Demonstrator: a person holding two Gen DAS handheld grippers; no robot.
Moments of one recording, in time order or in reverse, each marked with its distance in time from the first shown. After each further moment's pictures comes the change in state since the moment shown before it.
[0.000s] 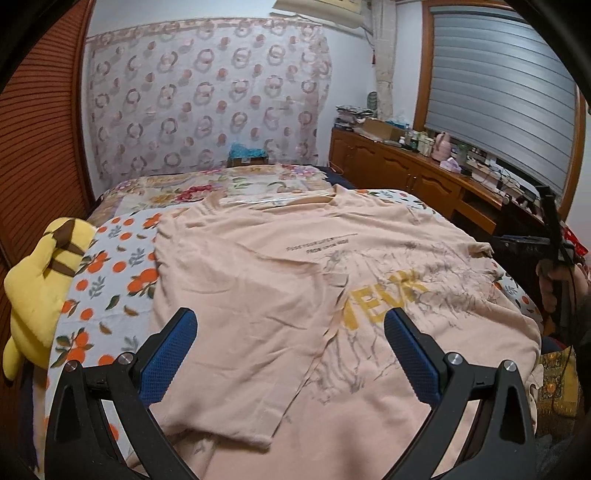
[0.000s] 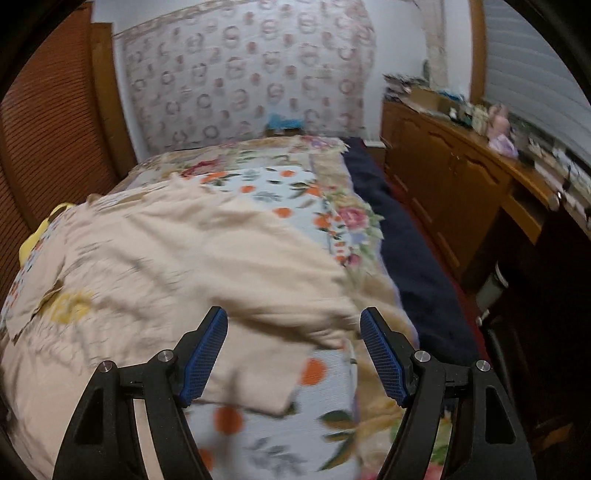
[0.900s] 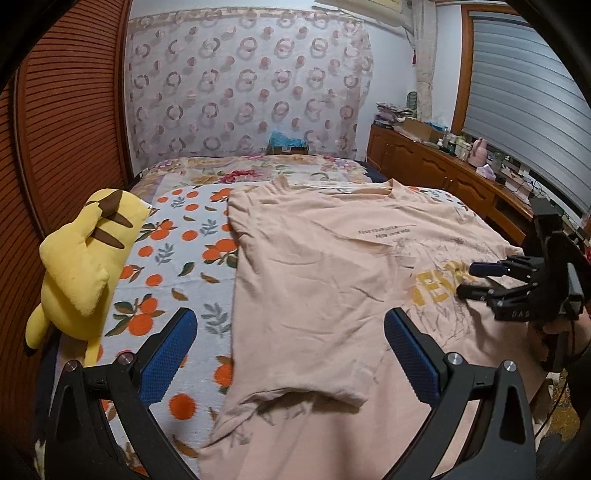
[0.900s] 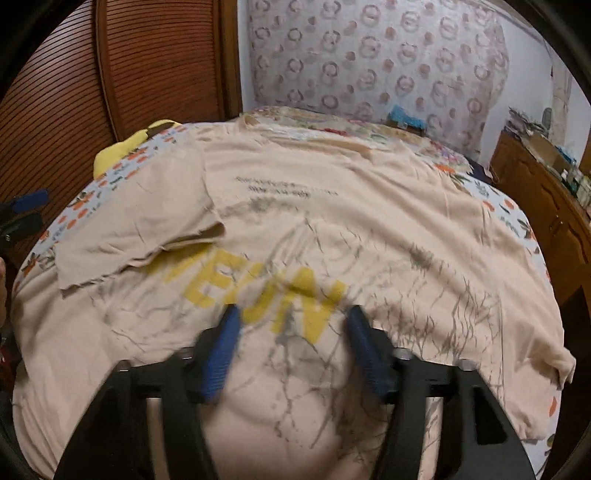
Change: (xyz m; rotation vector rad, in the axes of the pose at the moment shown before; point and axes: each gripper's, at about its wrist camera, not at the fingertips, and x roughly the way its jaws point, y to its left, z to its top) left arm -0.023 0.060 -0.021 -0.091 0.033 0.116; right arm 0.032 0.219 -0.008 -0.368 0.084 0.258
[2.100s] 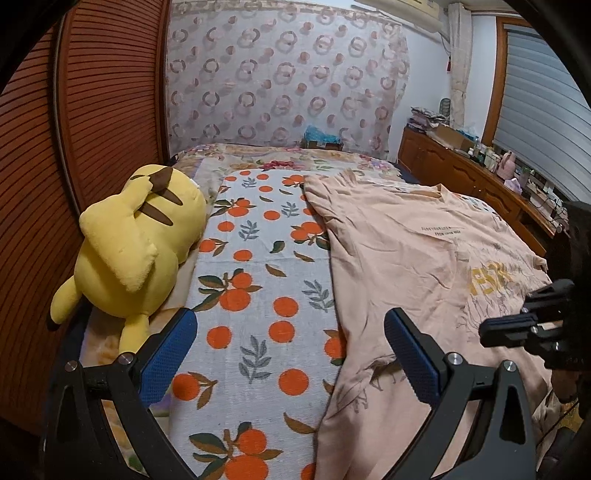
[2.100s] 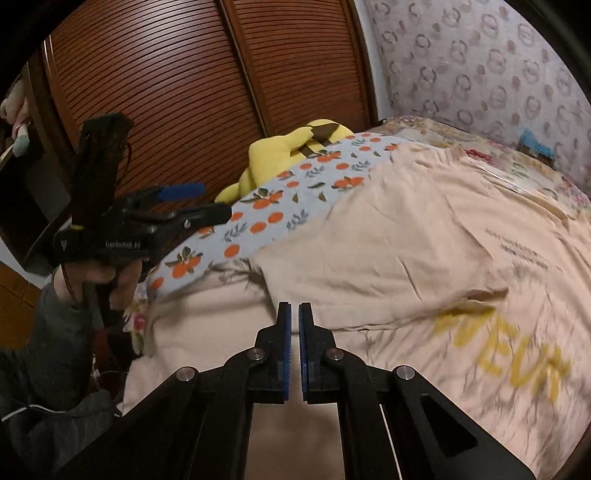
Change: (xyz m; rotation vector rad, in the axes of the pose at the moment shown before) left arm -0.015 0.079 -0.016 -0.078 0.028 0.081; right arm -0.002 0.080 0.027 -0.180 -0.004 0.488
